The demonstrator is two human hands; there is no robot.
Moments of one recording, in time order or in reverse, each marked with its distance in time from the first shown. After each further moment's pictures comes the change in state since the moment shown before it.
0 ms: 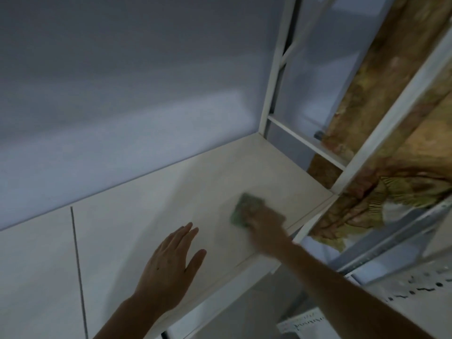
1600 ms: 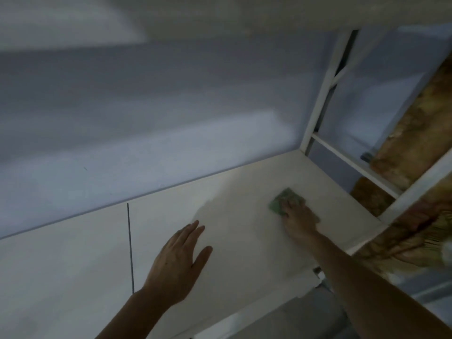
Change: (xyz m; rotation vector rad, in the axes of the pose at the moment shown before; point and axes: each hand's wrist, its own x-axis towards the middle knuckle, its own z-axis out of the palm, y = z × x) left_hand -0.013 -0.043 -0.047 0.058 0.110 -0.117; right_hand 0.092 0.012 0.000 -0.115 -0.251 0.240
